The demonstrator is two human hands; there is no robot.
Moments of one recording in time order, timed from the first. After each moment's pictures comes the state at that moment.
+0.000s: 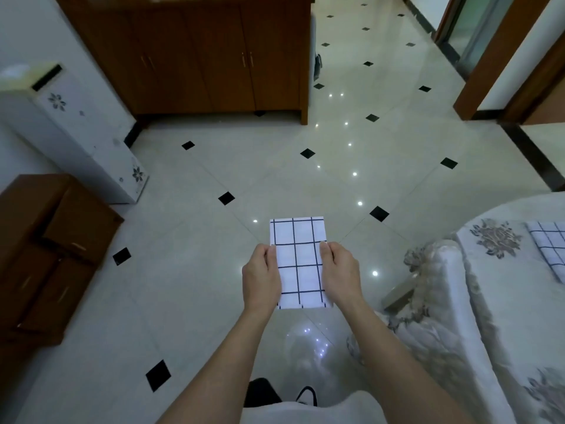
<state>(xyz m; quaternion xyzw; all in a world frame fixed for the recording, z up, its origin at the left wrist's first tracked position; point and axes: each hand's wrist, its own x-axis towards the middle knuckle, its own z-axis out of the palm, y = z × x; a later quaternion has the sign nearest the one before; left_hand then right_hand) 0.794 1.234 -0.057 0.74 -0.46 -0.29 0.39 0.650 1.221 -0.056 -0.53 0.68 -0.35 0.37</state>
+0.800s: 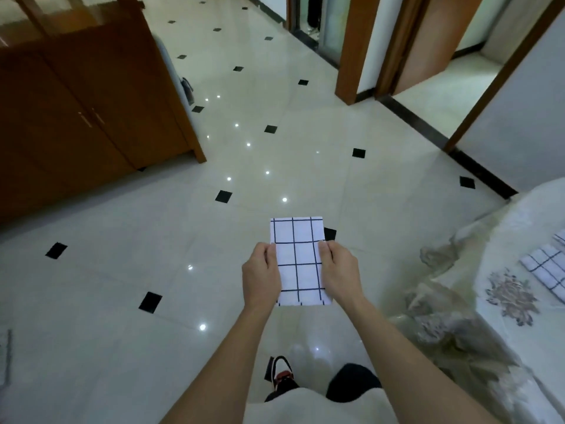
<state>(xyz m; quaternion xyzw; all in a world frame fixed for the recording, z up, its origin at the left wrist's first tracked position) 0.726 0.762 -0.073 0.59 -0.64 -0.39 0.29 0.588 0.822 -0.074 -0.33 0.81 -0.40 0.27</state>
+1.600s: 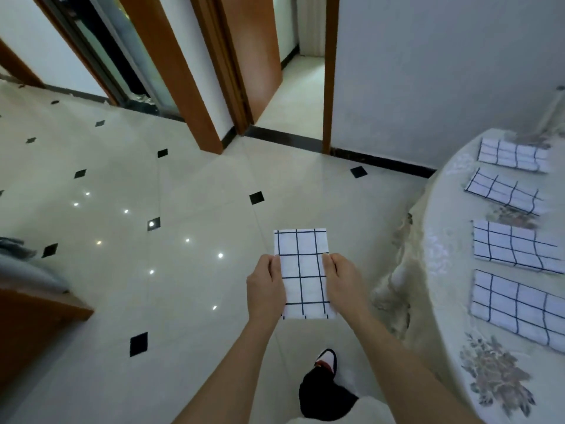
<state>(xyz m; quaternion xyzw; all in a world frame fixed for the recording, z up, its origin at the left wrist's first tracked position) 0.308 0.583 -0.079 0.38 -0.79 -0.46 0.14 0.232 0.713 -0.096 -0.10 0.87 -0.47 0.14</state>
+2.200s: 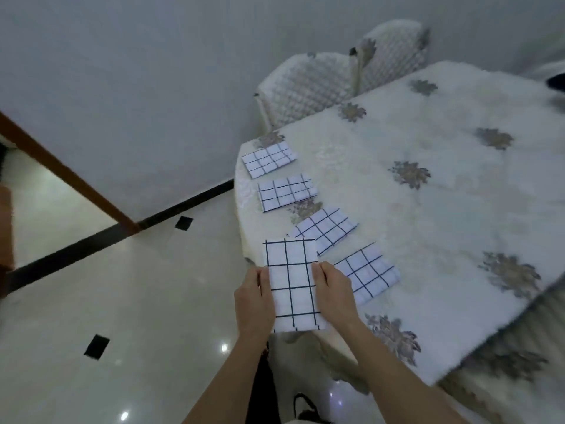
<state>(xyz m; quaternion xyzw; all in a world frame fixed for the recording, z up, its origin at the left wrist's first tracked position) 0.060 0.759 -0.088 -0.04 -0.88 -0.47 -0.05 0.118 0.901 -0.099 0.29 0.82 -0.49 -0.07</state>
